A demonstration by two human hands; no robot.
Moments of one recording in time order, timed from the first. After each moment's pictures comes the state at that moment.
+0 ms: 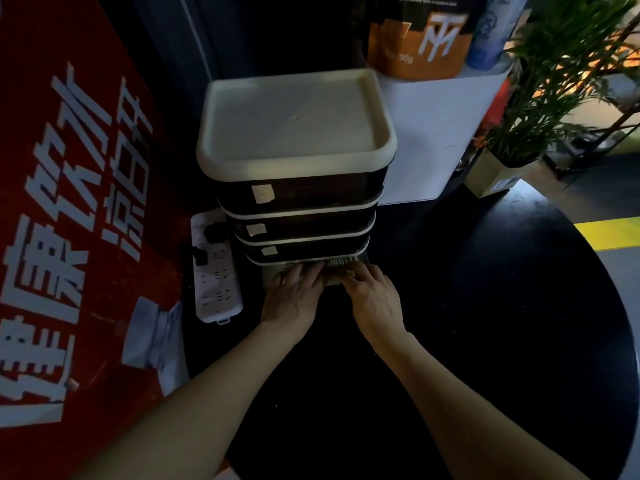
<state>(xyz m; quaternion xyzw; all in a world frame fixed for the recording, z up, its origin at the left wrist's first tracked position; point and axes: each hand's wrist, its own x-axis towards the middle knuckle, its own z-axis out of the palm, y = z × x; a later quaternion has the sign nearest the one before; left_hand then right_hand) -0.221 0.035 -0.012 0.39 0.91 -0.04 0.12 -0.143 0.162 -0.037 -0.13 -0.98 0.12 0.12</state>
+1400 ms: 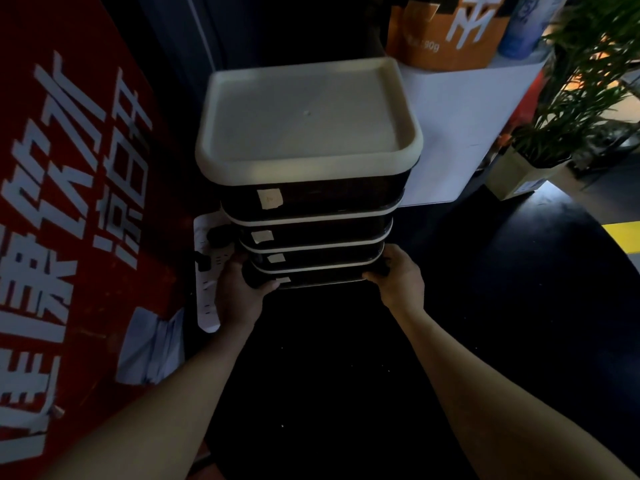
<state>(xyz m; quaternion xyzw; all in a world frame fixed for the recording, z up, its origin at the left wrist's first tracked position) -0.282 -0.018 -0.049 0.04 0.90 0.42 0.02 -0.184 0.205 -0.052 -0.36 -0.83 0.42 0.06</state>
